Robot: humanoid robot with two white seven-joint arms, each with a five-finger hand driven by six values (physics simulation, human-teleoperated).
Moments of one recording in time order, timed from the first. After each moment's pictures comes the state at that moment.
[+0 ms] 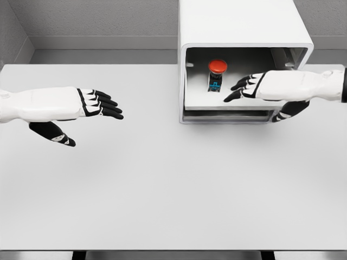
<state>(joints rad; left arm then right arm) -0.70 1.09 -0.69 -1.76 0.09 -0.61 -0.61 -0.95 -1.02 0.92 -1.58 0.01 -0.61 0.61</state>
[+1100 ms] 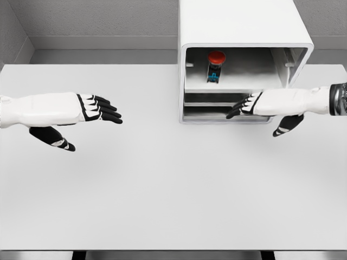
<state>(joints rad) -0.65 1.09 -0.67 -1.76 0.09 -0.61 -0.61 -0.94 -0.98 1.02 -1.49 0.06 -0.61 0.61</state>
